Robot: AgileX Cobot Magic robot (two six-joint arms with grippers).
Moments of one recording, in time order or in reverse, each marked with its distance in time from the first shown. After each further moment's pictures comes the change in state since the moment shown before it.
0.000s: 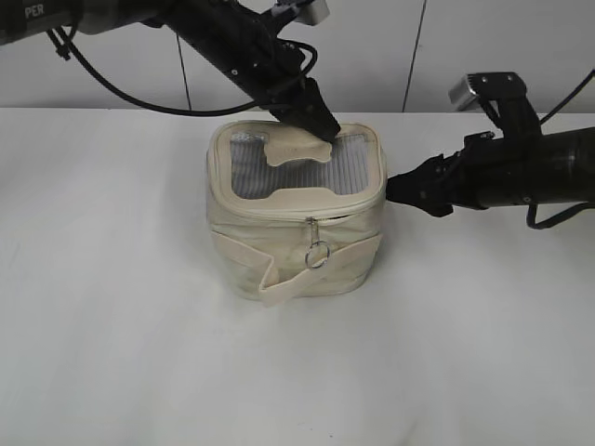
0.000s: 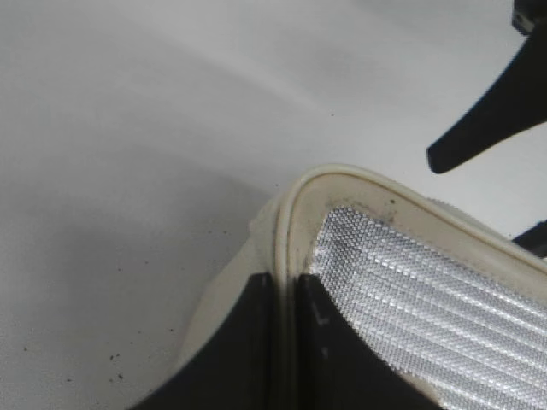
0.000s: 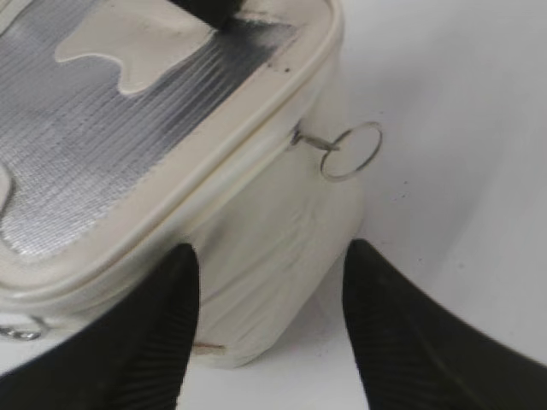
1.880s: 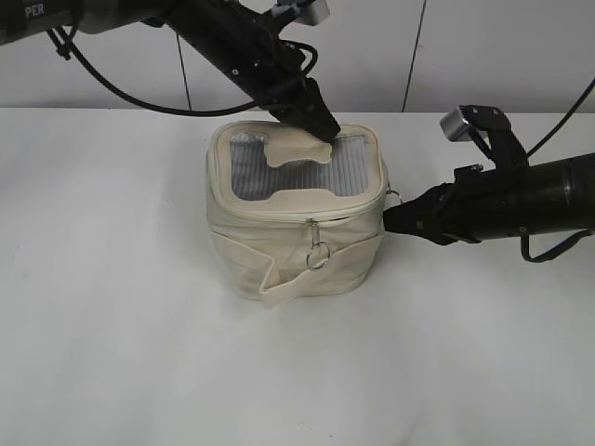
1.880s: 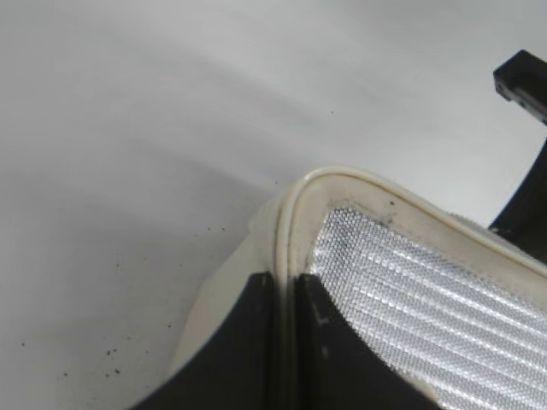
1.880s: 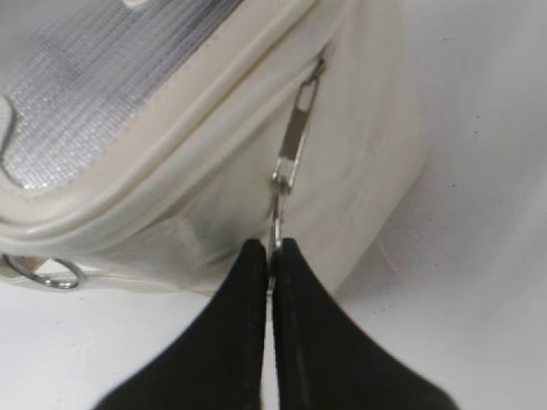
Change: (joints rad) left arm -0.002 0.000 -0.001 0.011 0.004 -0.022; right arm 0.000 0.068 0.013 -0.093 0.078 0.089
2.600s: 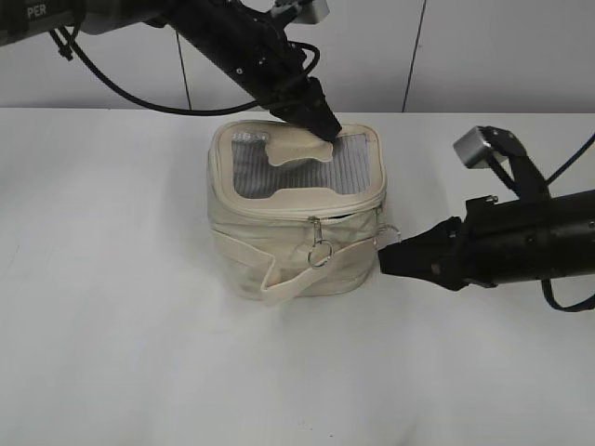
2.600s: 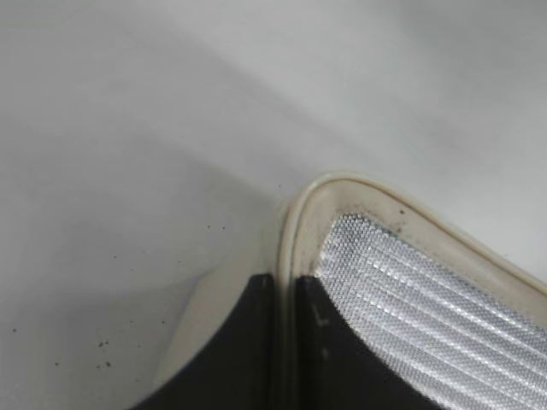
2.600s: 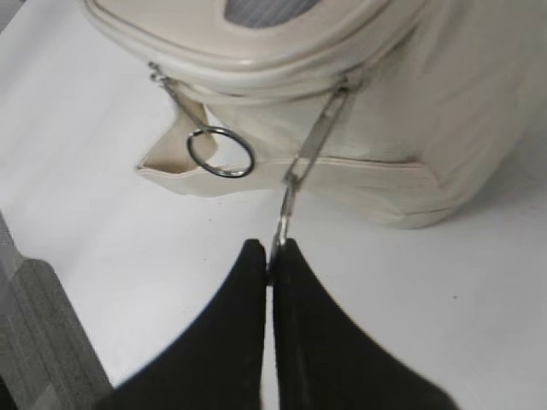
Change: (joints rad) left arm -0.003 0.000 0.000 0.005 -0.017 -0.082; right arm 0.011 -0.176 0.182 -0.059 0.095 0.095
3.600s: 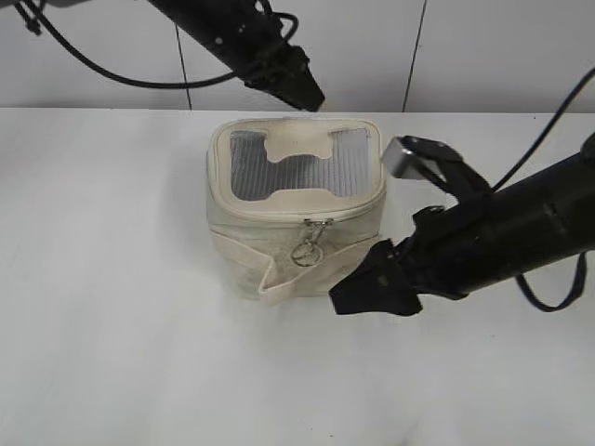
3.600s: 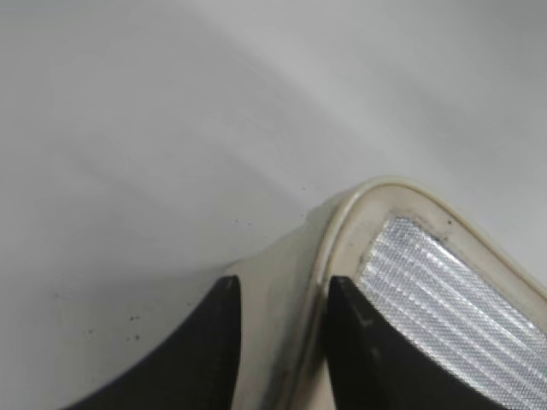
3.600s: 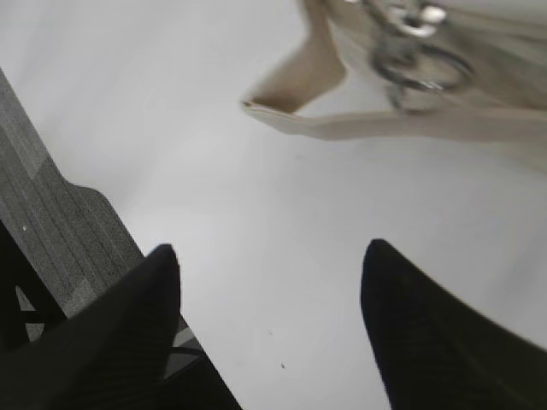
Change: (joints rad) left arm 0.018 -0.034 0.000 0.020 -0.013 -0.098; right arm 0.287 0.004 -0.129 -0.307 -0.120 0.510
